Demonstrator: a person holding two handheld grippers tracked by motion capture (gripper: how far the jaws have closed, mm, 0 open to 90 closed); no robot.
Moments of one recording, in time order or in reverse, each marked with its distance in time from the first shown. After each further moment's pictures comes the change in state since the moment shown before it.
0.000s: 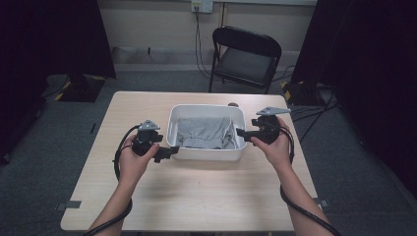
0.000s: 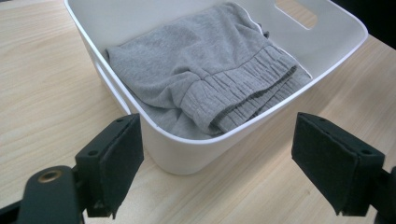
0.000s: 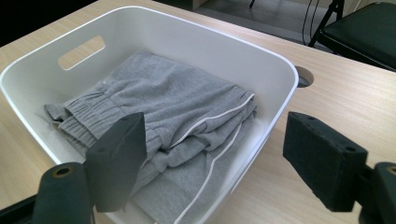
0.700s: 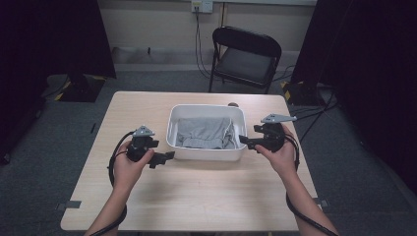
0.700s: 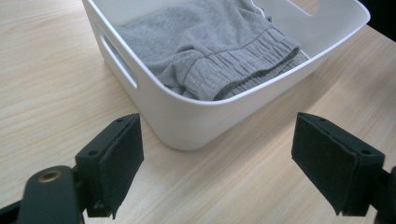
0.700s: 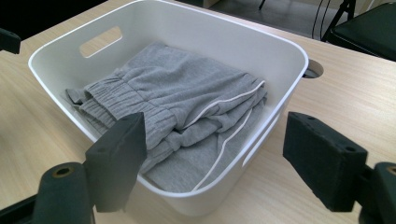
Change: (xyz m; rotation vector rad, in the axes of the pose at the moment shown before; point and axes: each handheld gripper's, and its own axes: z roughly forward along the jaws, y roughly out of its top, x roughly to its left) left arm 0.006 -0.021 -0.009 0.009 -0.004 -0.017; right arm 0.005 -0.018 -0.017 -0.014 0.041 -0.011
